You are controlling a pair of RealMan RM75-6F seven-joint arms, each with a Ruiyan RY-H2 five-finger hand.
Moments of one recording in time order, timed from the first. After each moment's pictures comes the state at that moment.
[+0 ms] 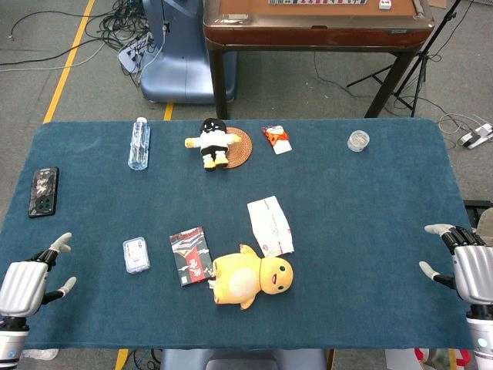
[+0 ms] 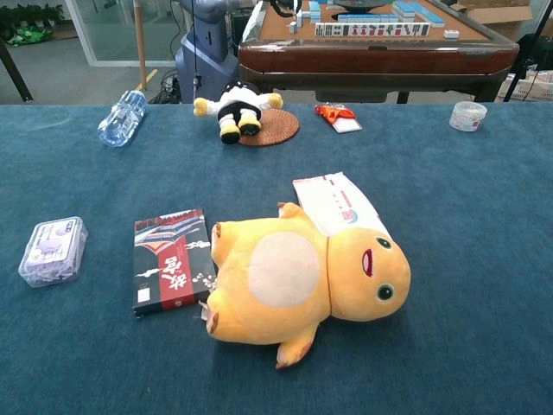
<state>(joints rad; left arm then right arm) -0.11 -1.18 -0.03 -1.57 1.57 1.50 0.08 0.06 -1.12 0.09 -1.60 -1.52 1.56 -0.01</state>
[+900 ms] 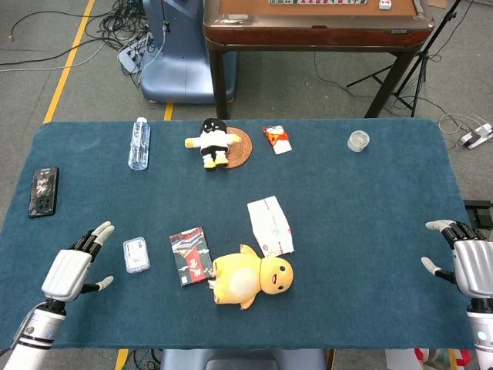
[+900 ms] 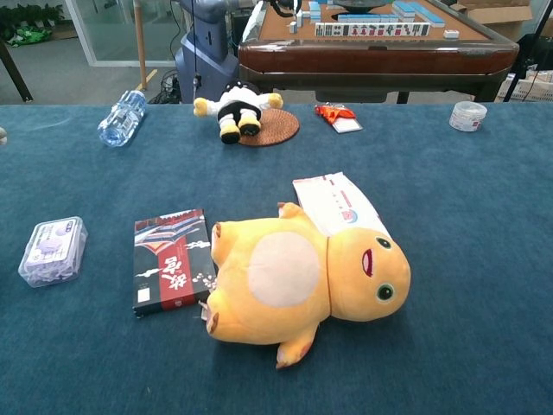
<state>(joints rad) -0.24 -1.25 -0.04 -1.59 1.56 1.32 0.09 0.08 -1.12 0.11 -1.58 -1.49 1.52 -0.03</state>
